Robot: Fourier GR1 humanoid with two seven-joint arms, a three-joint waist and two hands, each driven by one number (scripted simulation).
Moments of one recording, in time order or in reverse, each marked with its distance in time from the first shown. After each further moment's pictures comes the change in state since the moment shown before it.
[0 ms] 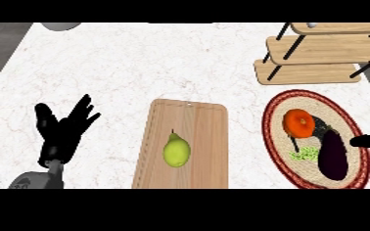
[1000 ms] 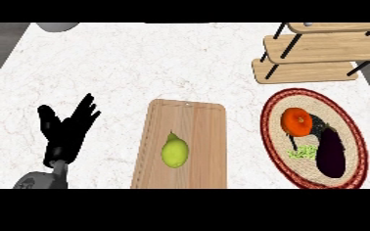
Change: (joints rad) left arm -0.002 0.002 -0.044 -0.012 0.022 0.054 -0.034; right arm 0.083 0.037 -0.200 0.589 -0.093 0.088 -0.810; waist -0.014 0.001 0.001
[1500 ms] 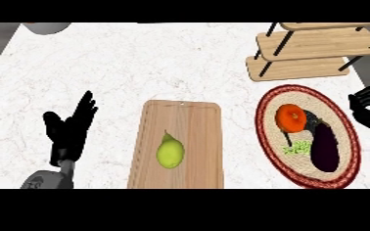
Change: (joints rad) left arm -0.014 -0.024 -0.017 0.040 -0.049 0.069 -0.130; right arm -0.094 0.135 0.158 -0.234 0.093 -0.303 0.308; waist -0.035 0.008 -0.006
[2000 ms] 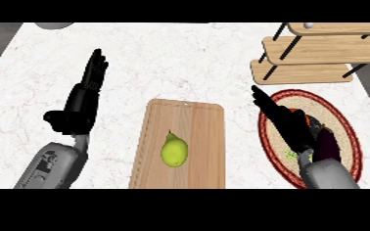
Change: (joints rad) left arm -0.186 -0.027 -0.047 -0.126 -0.128 0.053 -0.205; right arm -0.060 0.311 0.396 -0.087 -0.029 0.123 0.141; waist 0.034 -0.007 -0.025
